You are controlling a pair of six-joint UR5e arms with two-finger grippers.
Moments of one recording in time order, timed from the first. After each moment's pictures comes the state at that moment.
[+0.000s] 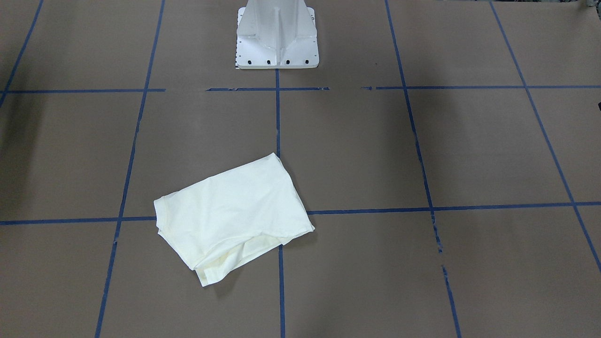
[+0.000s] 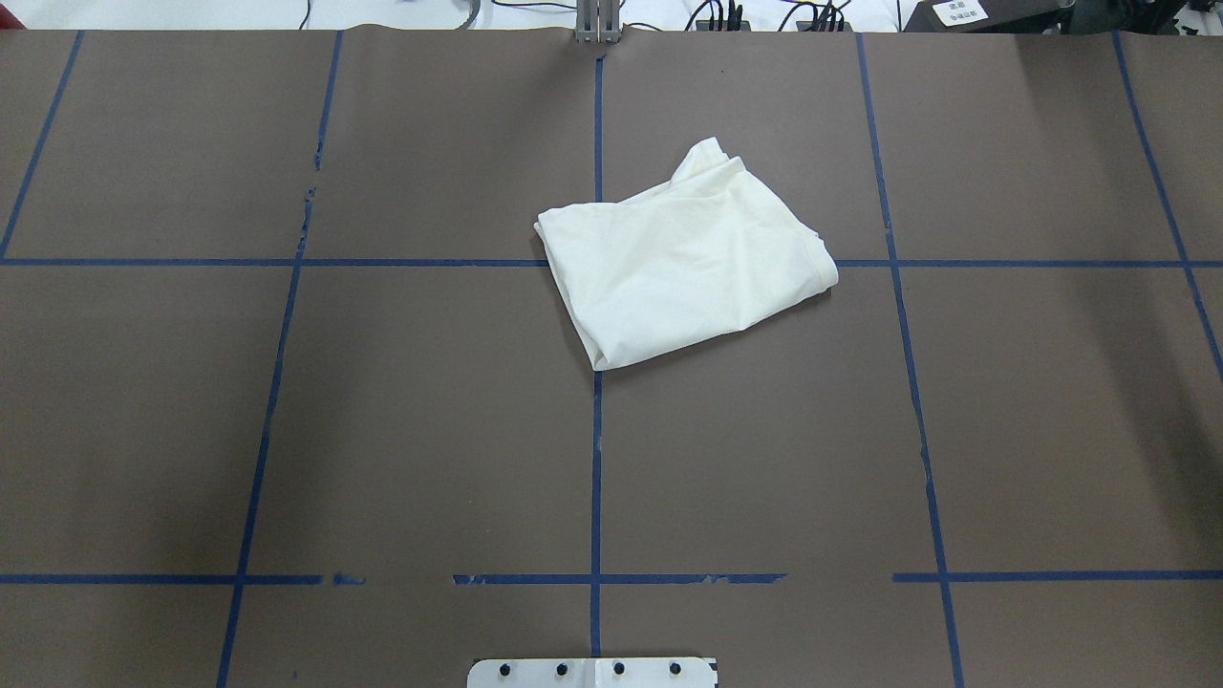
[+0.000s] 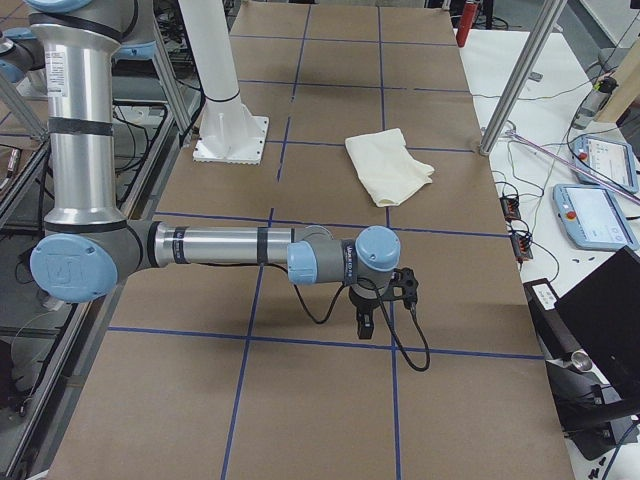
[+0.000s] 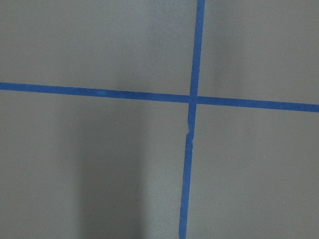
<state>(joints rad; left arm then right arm) -1.51 -1.51 -1.83 -1.55 -2.38 0.05 1.48 -1.60 1.61 -1.48 2.35 0.07</state>
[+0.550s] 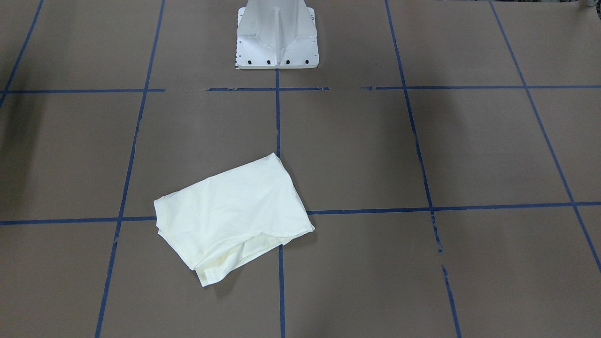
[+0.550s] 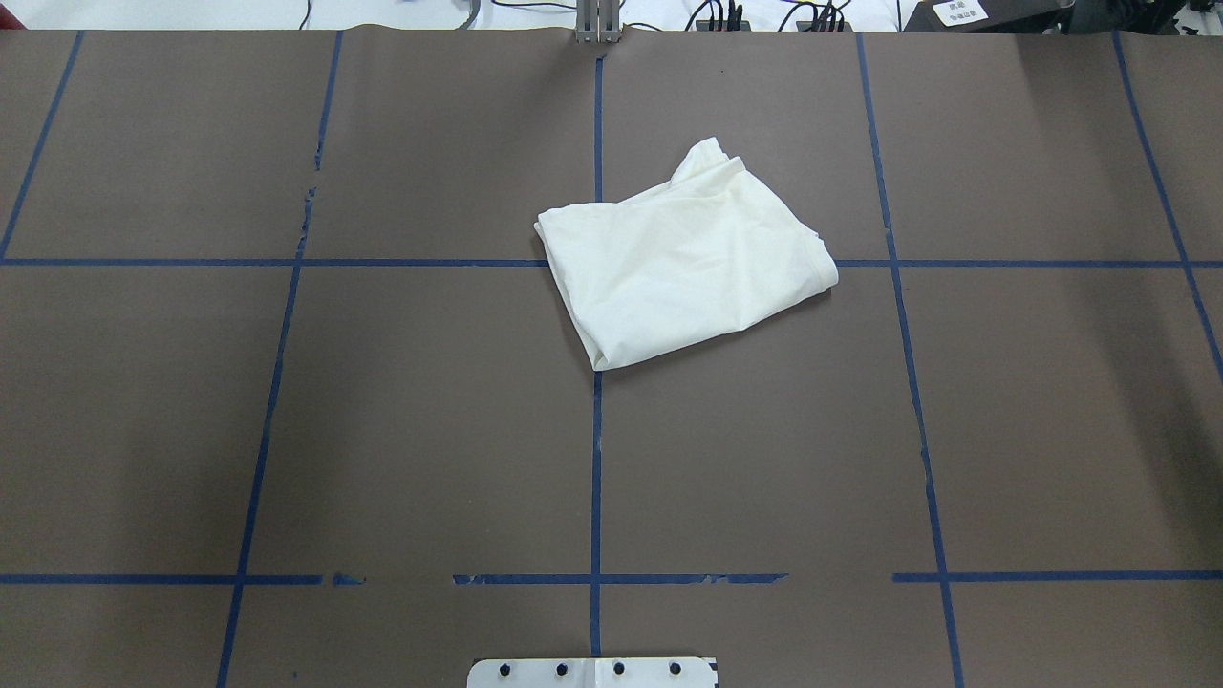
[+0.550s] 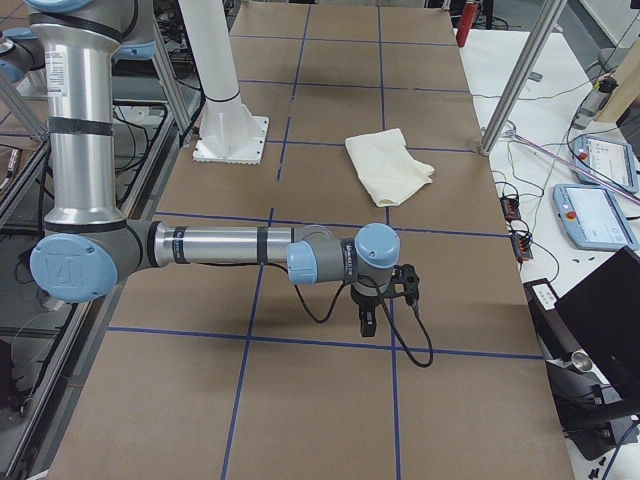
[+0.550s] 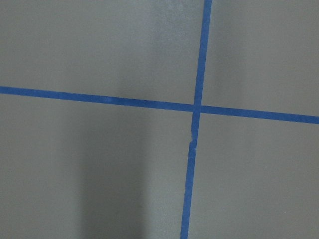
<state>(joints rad) -1.51 -1.55 -1.83 -1.55 -2.38 0.06 1.48 -1.59 1.62 -1.46 2.35 0.07</state>
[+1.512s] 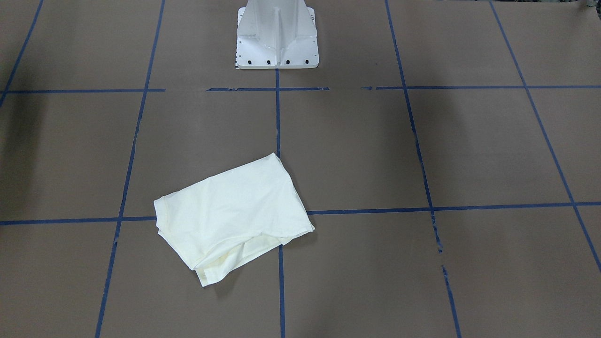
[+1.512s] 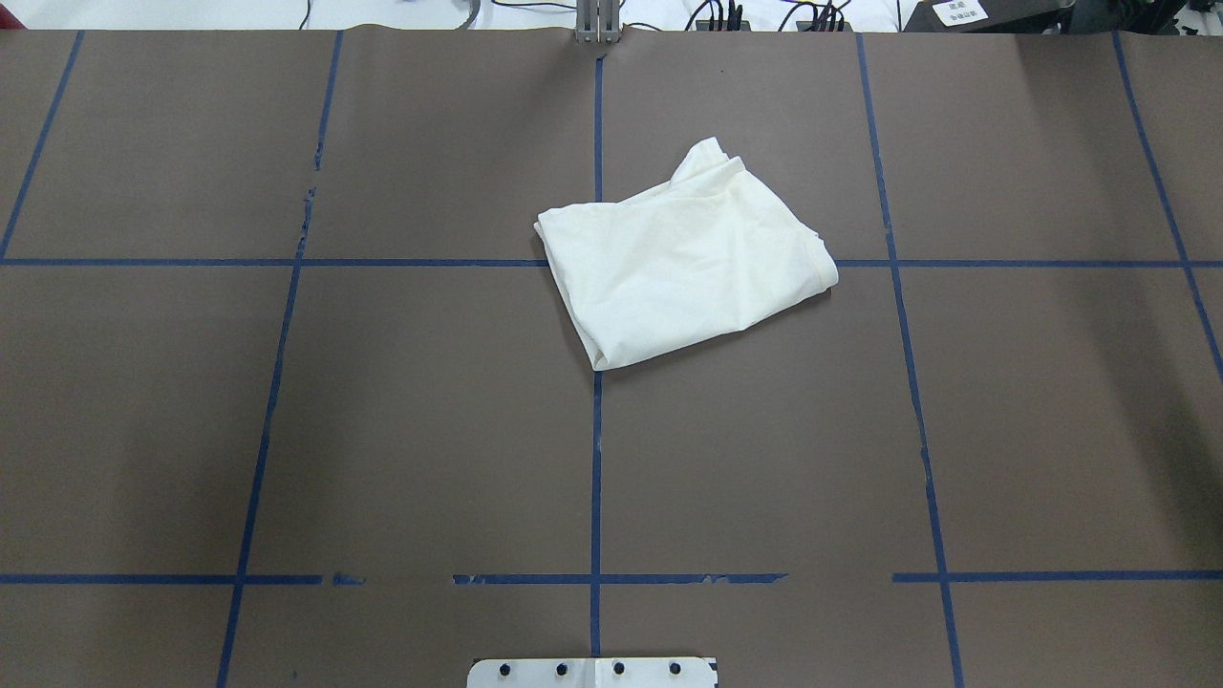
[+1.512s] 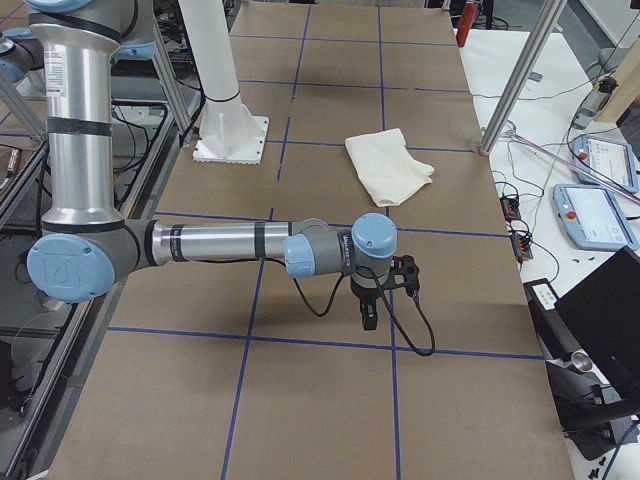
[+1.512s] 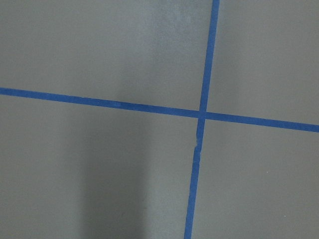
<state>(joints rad) -1.51 -1.56 -1.83 -1.56 -2.38 0.06 1.48 -1.61 1.66 -1.46 2.34 0.07</state>
